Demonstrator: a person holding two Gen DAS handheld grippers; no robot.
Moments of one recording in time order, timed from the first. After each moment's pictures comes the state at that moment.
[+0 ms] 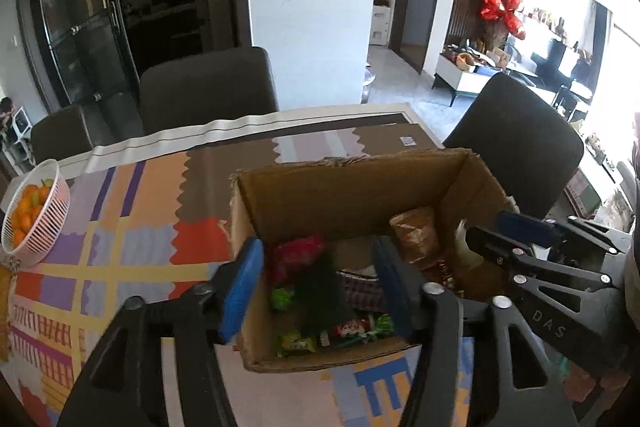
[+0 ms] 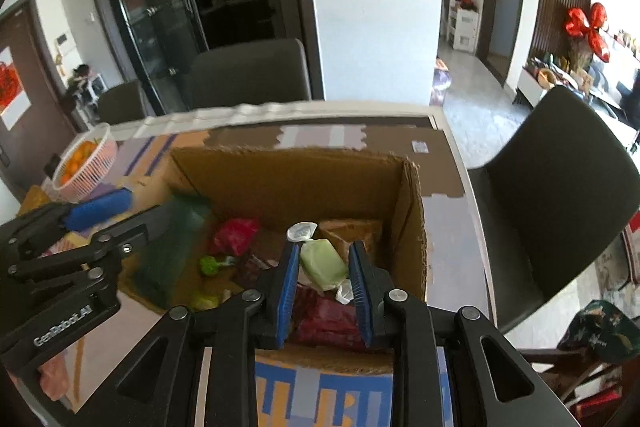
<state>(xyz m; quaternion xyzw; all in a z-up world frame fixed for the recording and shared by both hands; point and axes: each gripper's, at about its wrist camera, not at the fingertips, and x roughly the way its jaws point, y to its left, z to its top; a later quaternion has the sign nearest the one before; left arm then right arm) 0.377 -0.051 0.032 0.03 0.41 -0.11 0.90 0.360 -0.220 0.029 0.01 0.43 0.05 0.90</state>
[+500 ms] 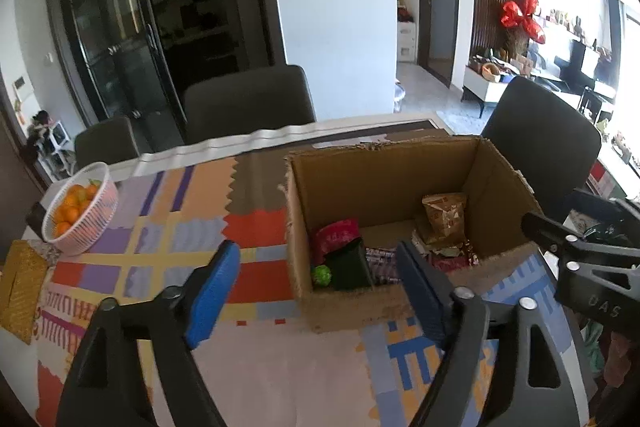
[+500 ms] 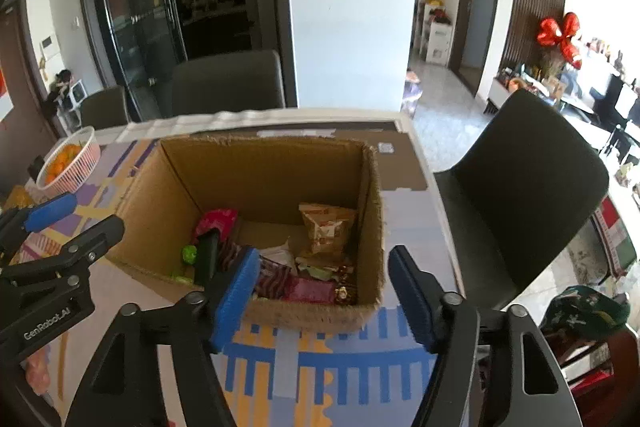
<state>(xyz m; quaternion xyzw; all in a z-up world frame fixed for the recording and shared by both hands) 0.308 -0.035 0.044 0.07 0.36 -0.05 0.93 0.306 -0.224 0.046 0.00 0.39 0.00 0.92</state>
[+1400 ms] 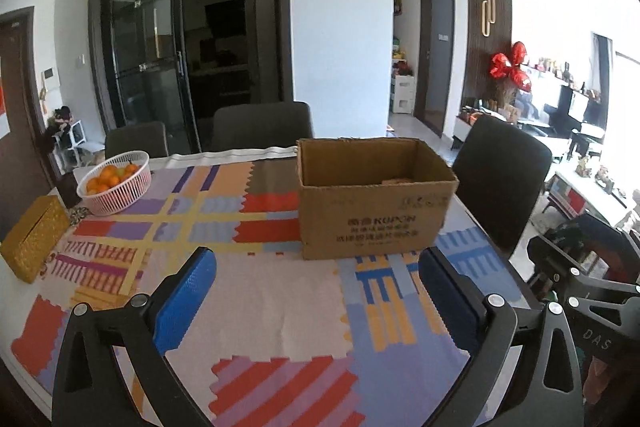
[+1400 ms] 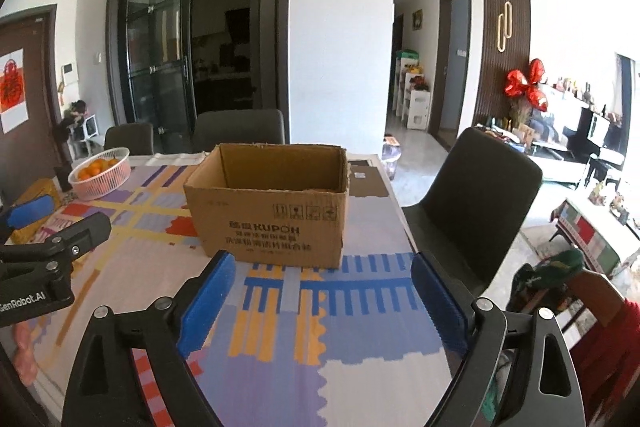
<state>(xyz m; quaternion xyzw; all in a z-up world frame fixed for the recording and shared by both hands) 0.113 -0.011 0.063 0.02 0.27 -0.05 0.96 0.094 -0.213 0.068 -0.02 0.26 -0.02 0.97</state>
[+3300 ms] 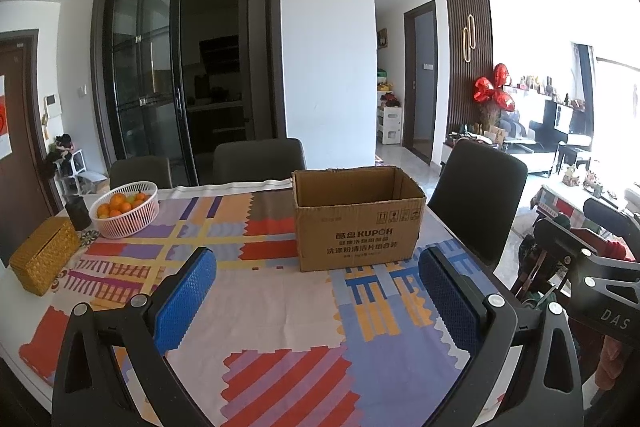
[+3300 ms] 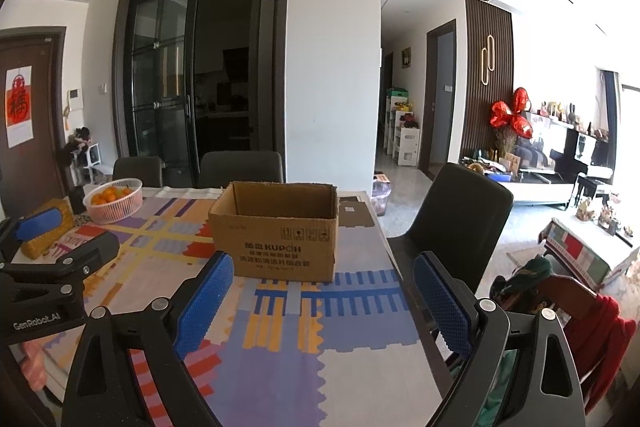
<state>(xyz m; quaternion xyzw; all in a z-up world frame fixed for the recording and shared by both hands) 0.037 -0.005 0.084 0.03 0.21 -0.07 0.98 0.009 -0.204 0.102 -0.01 0.19 -0.03 0.98</state>
